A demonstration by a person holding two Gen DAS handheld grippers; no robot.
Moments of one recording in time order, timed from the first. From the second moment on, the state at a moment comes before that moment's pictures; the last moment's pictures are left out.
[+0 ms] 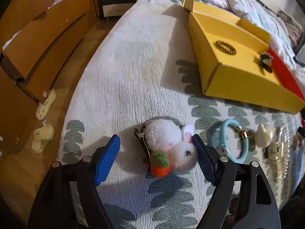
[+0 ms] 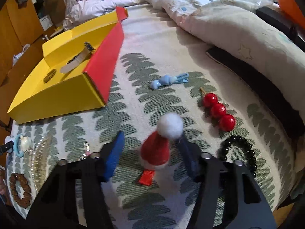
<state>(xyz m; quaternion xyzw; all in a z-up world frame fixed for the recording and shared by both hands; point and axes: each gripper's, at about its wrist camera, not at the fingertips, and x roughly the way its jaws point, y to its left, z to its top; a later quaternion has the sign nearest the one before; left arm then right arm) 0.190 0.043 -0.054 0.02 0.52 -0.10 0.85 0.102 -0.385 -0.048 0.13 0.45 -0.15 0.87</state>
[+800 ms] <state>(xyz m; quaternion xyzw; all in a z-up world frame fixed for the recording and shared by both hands) 0.177 0.045 -0.016 -0.02 0.48 -0.13 0.87 0.079 -0.374 -0.013 0.19 0.40 -0.09 0.89</state>
